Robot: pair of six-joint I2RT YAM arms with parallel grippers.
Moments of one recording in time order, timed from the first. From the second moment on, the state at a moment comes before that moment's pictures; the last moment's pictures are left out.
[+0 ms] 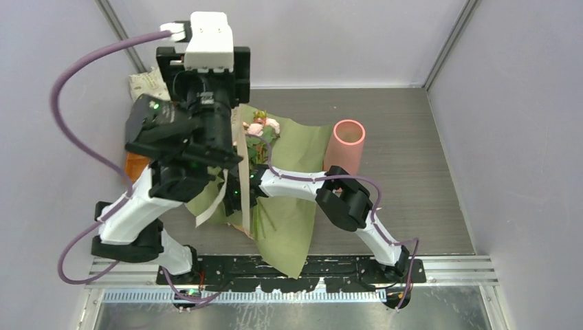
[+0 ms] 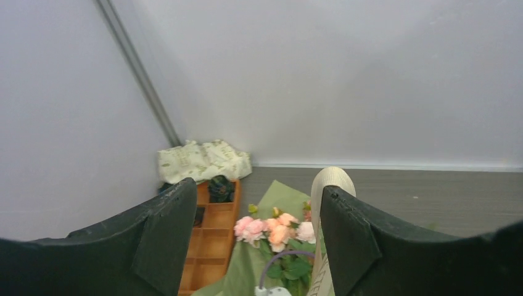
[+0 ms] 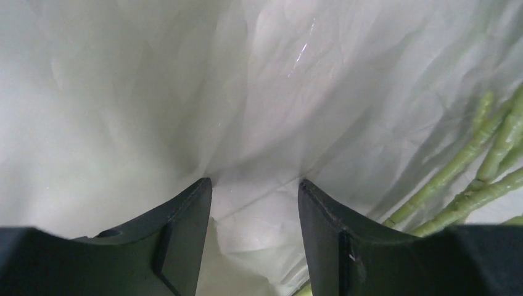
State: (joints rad) left arm -1.39 1.48 2.23 0.08 -1.45 0.88; right arm 1.12 2.24 1.75 -0.53 -0.09 0.67
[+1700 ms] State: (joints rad) left arm -0.81 1.72 2.57 -0.92 -0.53 0.22; right arm 1.12 2.15 1.59 -0.44 -0.09 0.69
